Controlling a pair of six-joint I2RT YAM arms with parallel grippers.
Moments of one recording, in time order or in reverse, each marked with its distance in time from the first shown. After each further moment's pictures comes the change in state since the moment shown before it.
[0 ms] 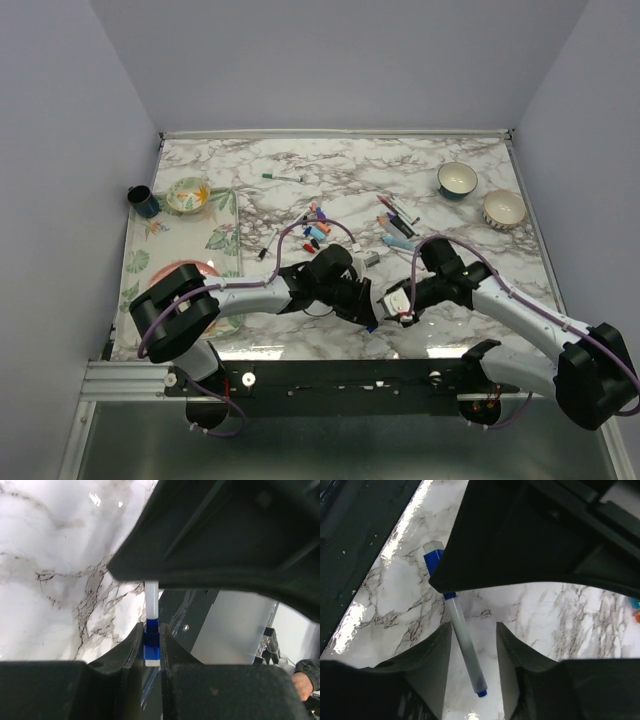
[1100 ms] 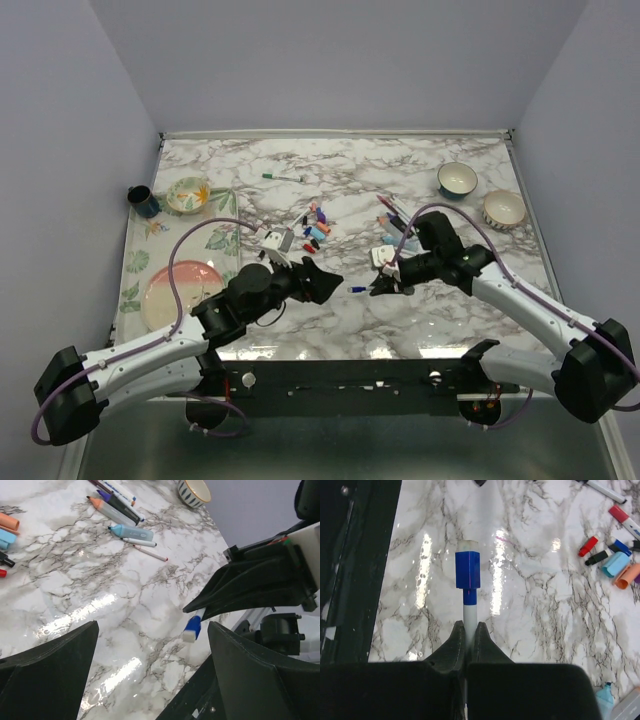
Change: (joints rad) left arm 0.050 -0.735 -0.319 0.056 -0.637 0.023; right arm 0.050 0.045 0.185 0.079 0.026 0.542
